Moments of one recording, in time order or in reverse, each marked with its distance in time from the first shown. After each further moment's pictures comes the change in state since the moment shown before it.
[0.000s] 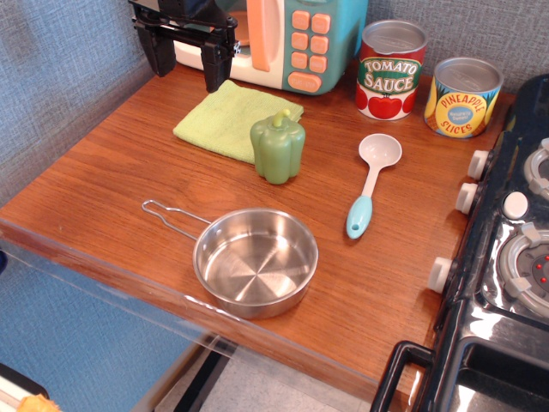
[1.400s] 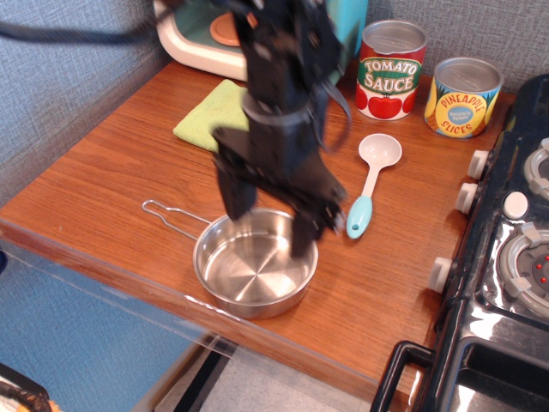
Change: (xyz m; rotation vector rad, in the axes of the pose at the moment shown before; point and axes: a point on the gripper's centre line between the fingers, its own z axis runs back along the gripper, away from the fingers) arm -0.118 -0.152 -0.001 -0.034 0.061 -0.204
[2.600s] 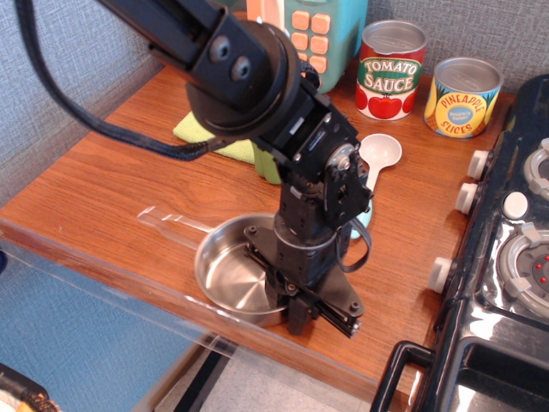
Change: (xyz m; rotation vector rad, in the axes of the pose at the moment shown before) arm -0.026 -0.023 -0.067 0.030 0.061 -0.075
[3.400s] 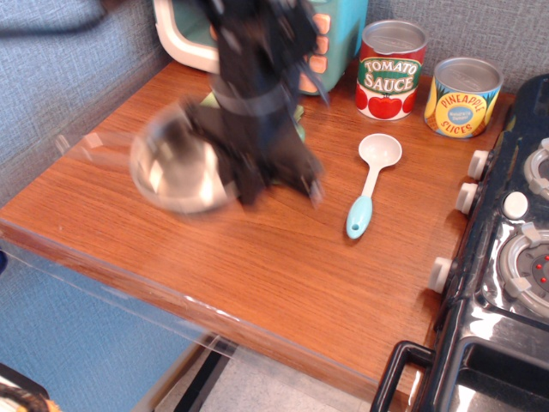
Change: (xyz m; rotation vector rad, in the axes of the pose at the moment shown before) arm 0.017 0.074 0.097 0.105 -0.179 0.191
